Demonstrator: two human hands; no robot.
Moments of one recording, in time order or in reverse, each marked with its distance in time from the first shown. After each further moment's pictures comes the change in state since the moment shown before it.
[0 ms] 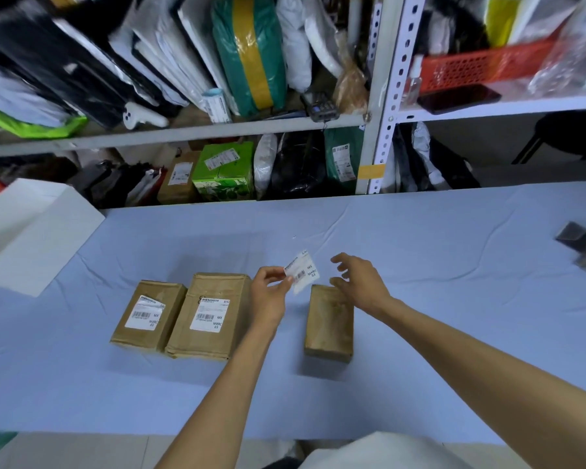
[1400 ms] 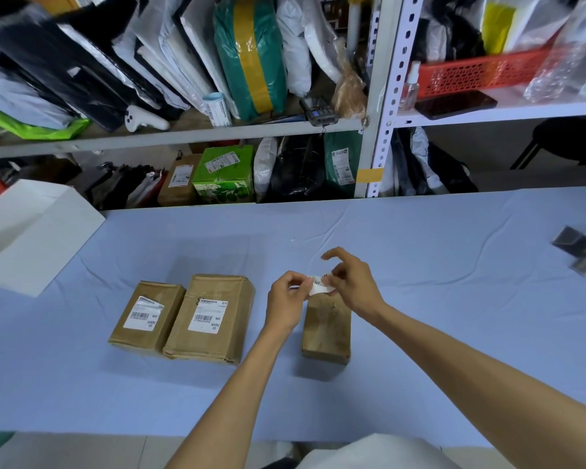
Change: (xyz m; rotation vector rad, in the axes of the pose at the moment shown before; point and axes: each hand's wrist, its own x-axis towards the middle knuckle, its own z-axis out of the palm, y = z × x) left_hand -0.011 -0.005 0.022 0.080 -0.218 0.055; right_hand -0.012 -0.017 -0.003 0.345 0.104 -0.092
